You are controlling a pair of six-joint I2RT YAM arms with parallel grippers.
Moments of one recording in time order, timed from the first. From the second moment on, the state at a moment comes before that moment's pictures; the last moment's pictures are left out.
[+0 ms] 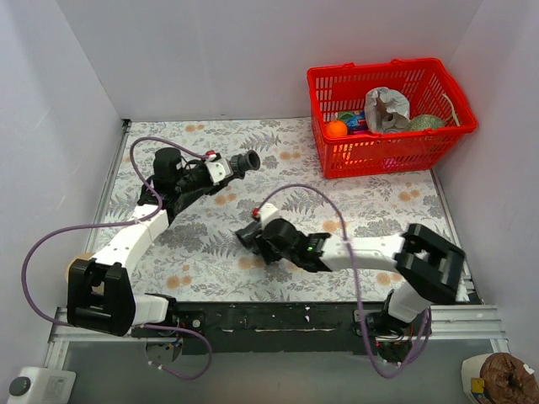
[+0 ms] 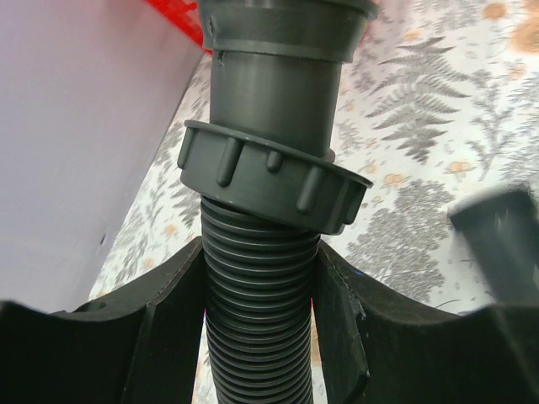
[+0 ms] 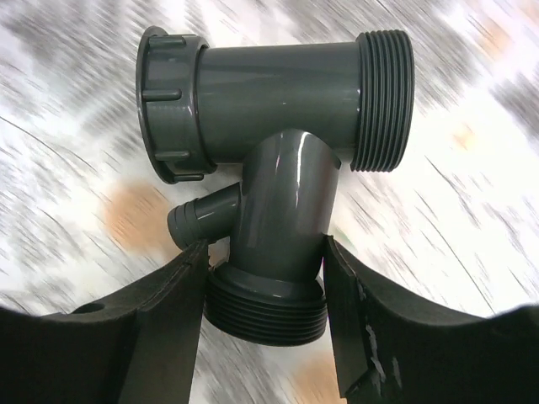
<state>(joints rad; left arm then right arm) -0.18 1.29 0.87 0.11 0.75 0.75 1.16 1.66 0.89 0.07 0.26 0.27</state>
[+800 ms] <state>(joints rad) -0.68 1.43 0.67 -0.29 0.63 1.05 1.05 0.79 0.51 -0.61 0.63 0.75</state>
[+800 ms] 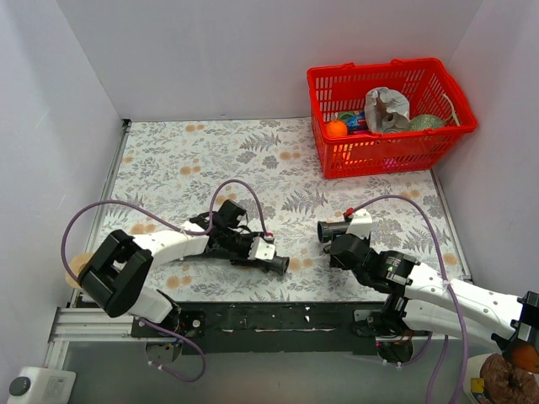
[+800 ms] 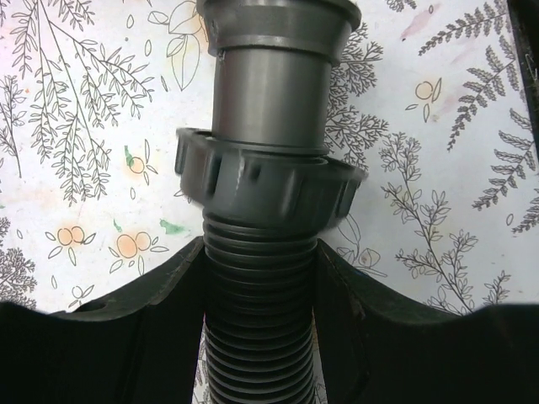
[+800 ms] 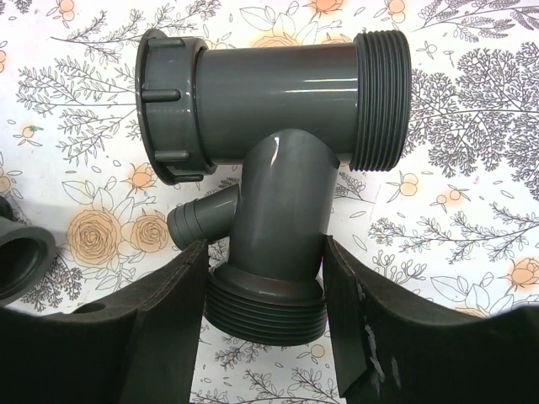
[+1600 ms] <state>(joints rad) -0.76 1.60 0.88 -0.55 0.60 1.18 0.94 0.80 0.41 -0.50 0.46 0.72</state>
